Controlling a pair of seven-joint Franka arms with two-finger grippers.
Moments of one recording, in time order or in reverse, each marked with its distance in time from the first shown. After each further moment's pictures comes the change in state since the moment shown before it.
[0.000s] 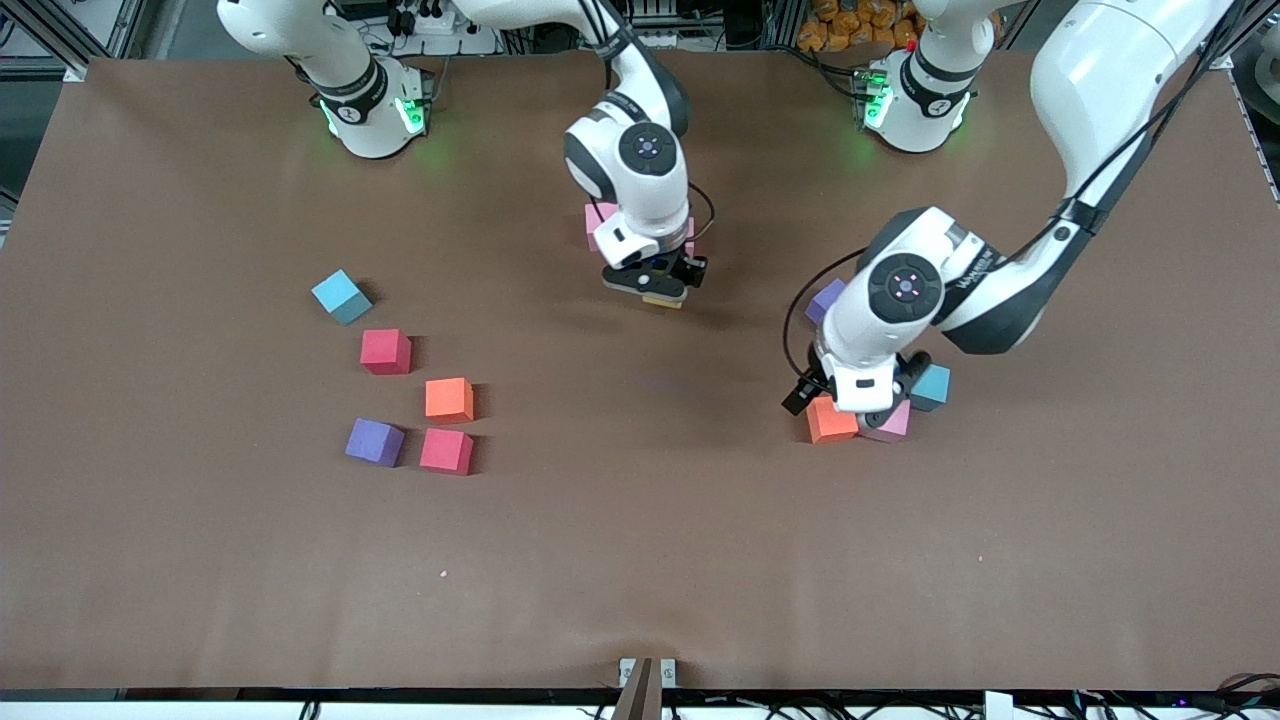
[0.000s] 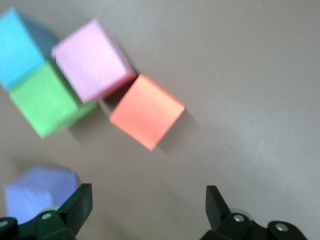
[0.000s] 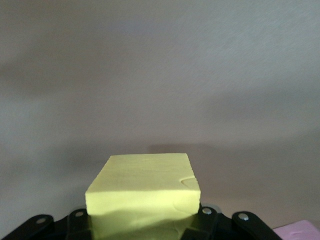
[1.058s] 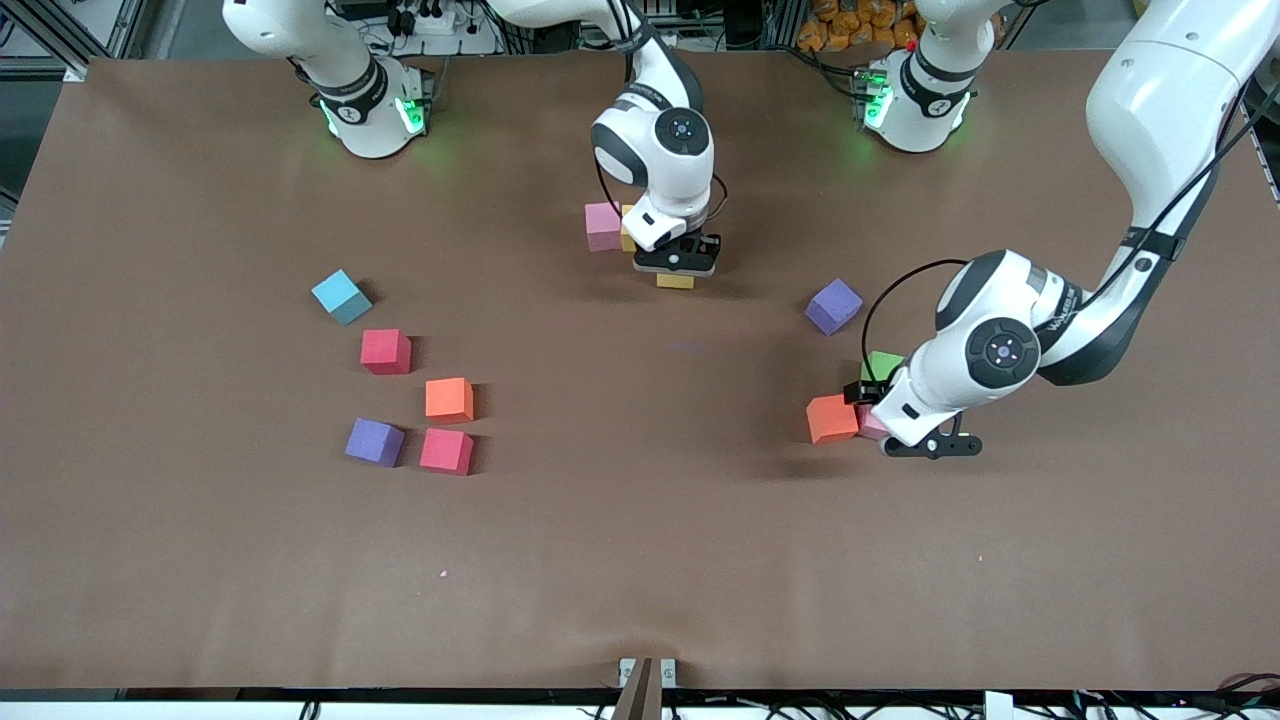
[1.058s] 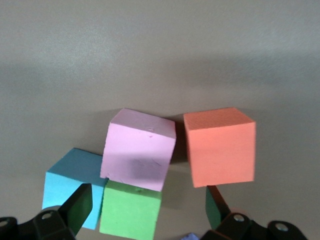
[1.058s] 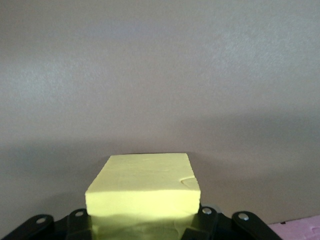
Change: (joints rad) left arm 0.112 0.057 0.053 0.010 0.000 -0.038 0.843; right arm 0.081 0.055 0.001 -0.007 -0.039 0.005 -0.047
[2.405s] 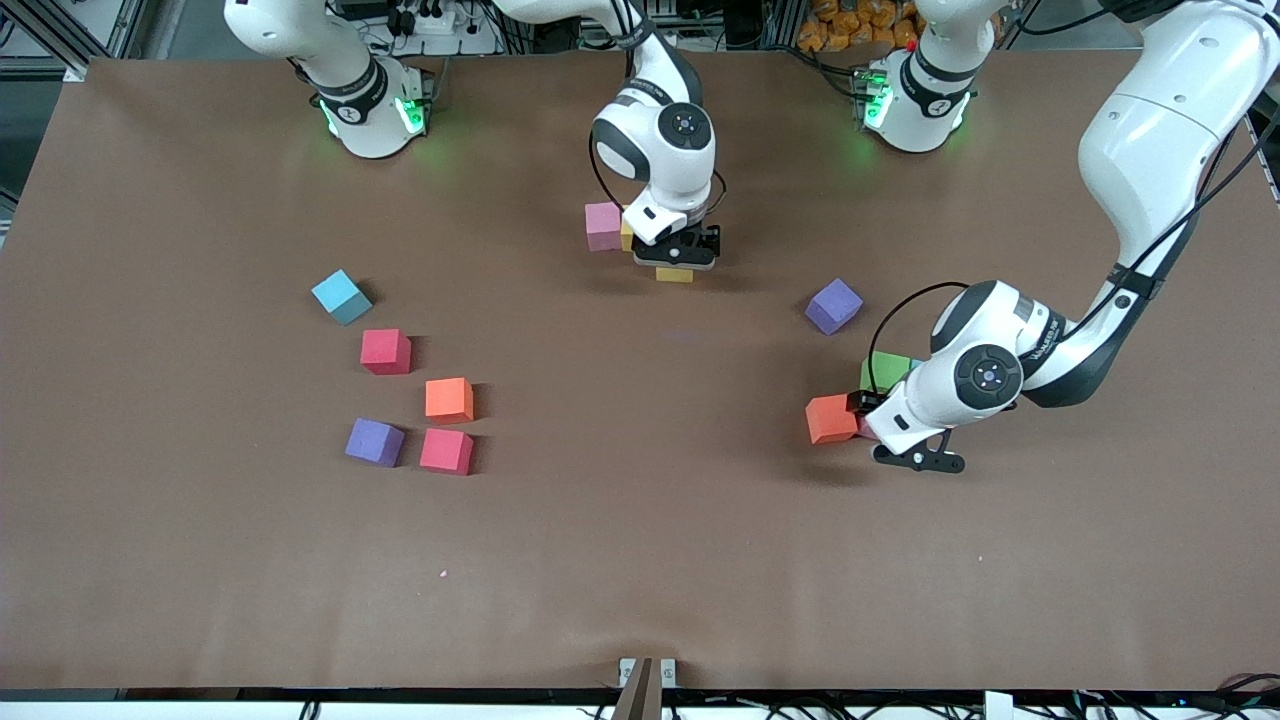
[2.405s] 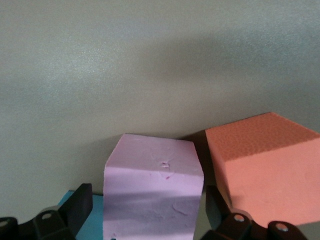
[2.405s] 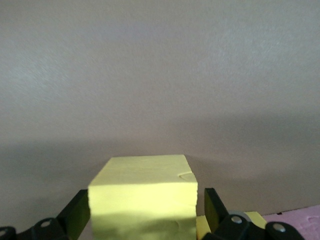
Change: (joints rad) left arm 0.000 0.112 0.034 0.000 0.118 0.087 0.079; right arm 0.019 -0.014 -0.014 -0.013 -0.002 -0.008 0.010
